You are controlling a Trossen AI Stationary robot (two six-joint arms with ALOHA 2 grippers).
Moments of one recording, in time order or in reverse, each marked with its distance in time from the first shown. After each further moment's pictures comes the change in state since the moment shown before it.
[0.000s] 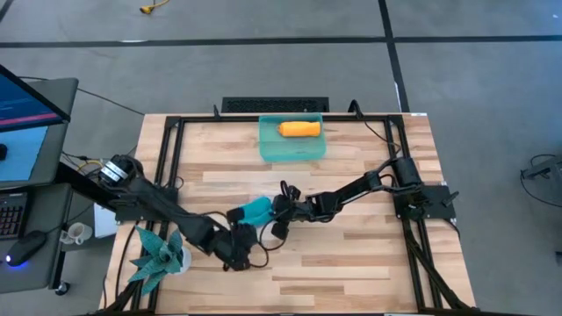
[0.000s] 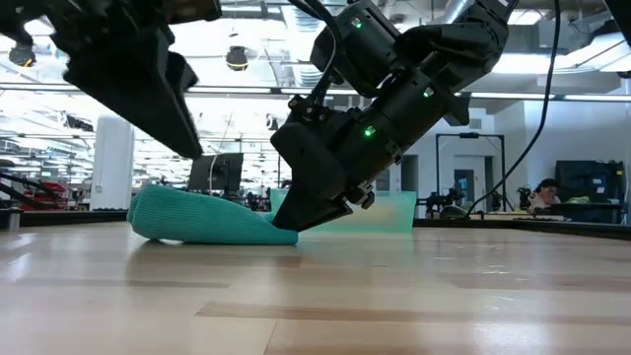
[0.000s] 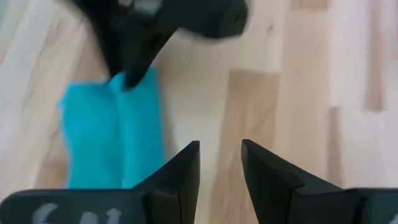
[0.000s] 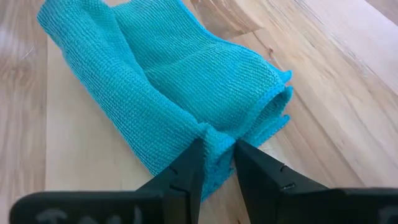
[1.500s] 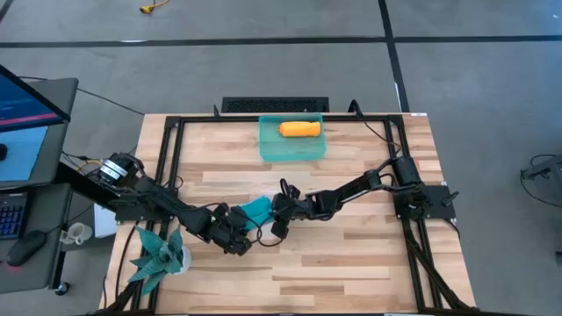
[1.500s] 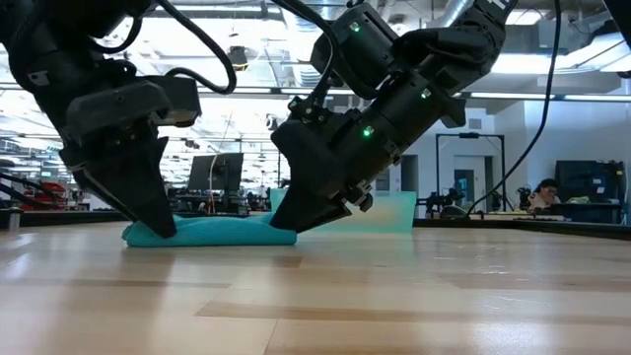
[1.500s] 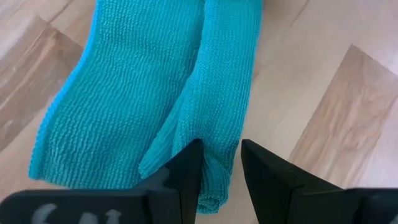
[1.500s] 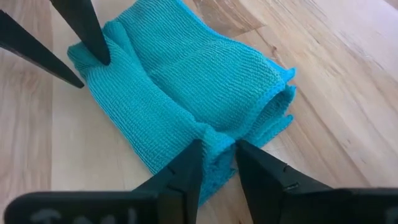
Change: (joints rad) left arm 0.062 0.009 -0.291 0.194 0.088 -0.473; right arm -0.002 0.000 -0.002 0.013 -0.051 0.015
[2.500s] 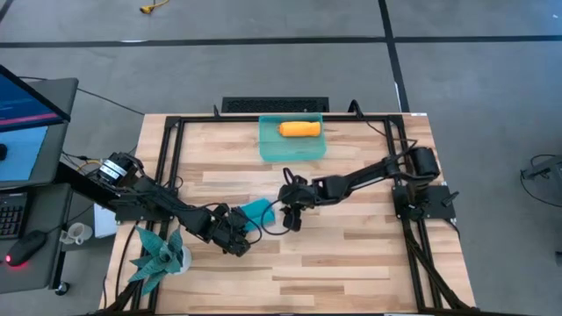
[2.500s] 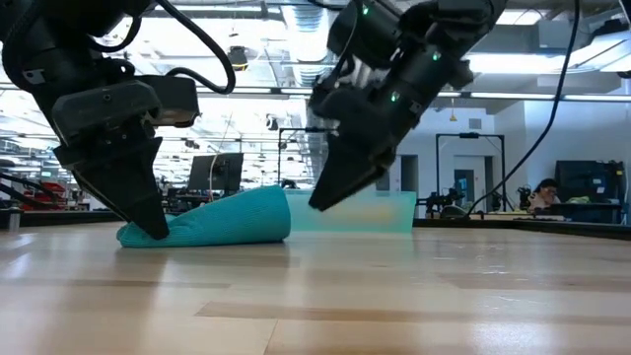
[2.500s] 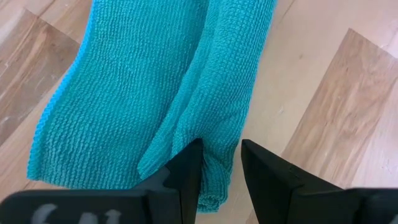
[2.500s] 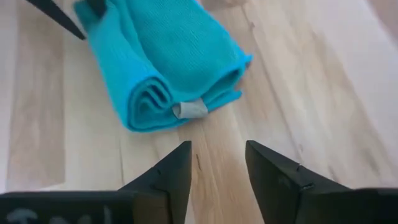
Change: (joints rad) left arm -0.002 0.001 -0.001 -0.017 0.038 0.027; right arm -0.081 -0.201 -0.007 -0.272 -0.155 -0.136
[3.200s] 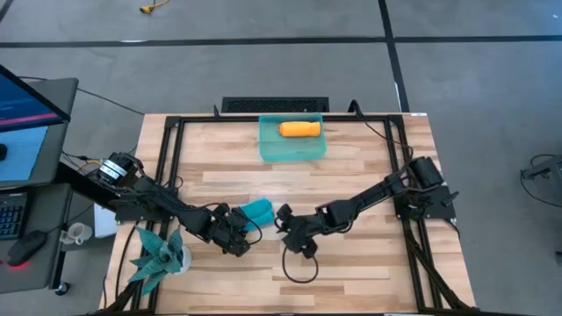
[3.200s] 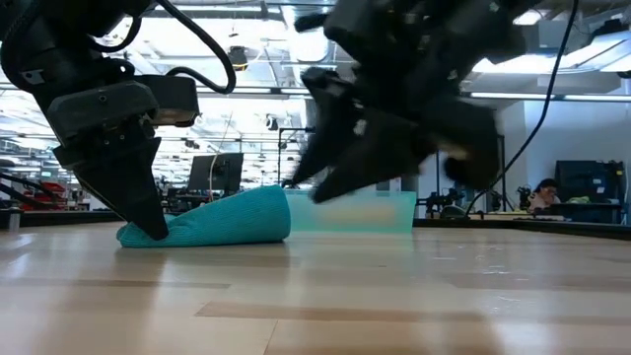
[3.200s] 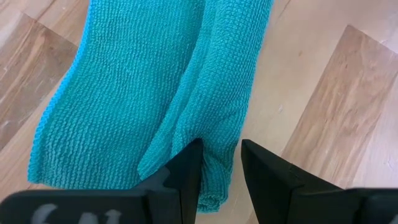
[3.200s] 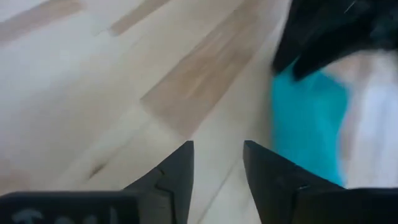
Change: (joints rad) left arm 0.000 0.000 0.000 0.001 0.002 0.024; right arm 0.223 -0.002 0.003 0.079 0.025 -0.846
